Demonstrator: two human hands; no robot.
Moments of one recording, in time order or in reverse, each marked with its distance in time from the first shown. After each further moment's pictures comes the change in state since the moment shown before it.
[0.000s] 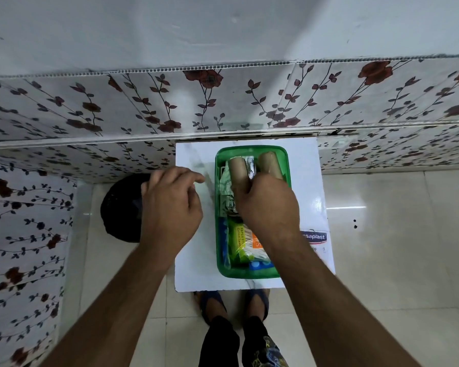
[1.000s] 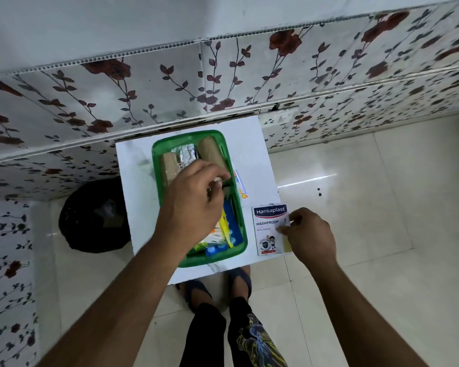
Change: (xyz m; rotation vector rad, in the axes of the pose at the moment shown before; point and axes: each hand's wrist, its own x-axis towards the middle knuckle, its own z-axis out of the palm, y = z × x) left_hand -0.008 0.098 0.033 -0.405 -0.216 0.223; right_hand -0.050 0.199 -0.015 0.090 -0.064 0.510
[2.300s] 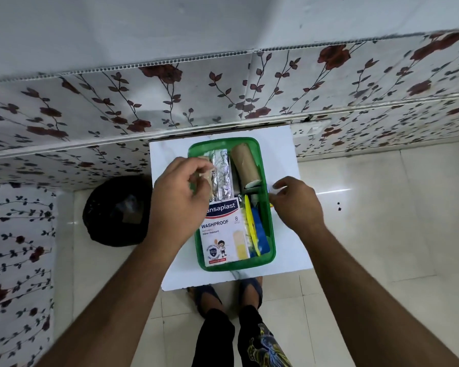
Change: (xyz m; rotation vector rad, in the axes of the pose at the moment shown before) left_hand -0.002 -0.039 -0.041 -0.096 0.211 -0.183; right_hand 0.022 -0.107 0.013 0.027 -0.054 -0.214
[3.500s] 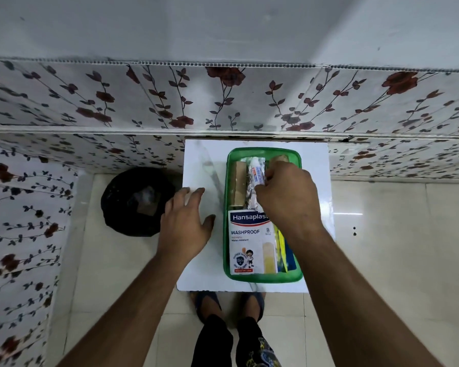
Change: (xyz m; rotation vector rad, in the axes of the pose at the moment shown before) left_hand -0.032 -0.103 0.003 0.493 -0.188 -0.292; right_hand -0.029 -0.107 0.016 -0.178 0.083 -0.319
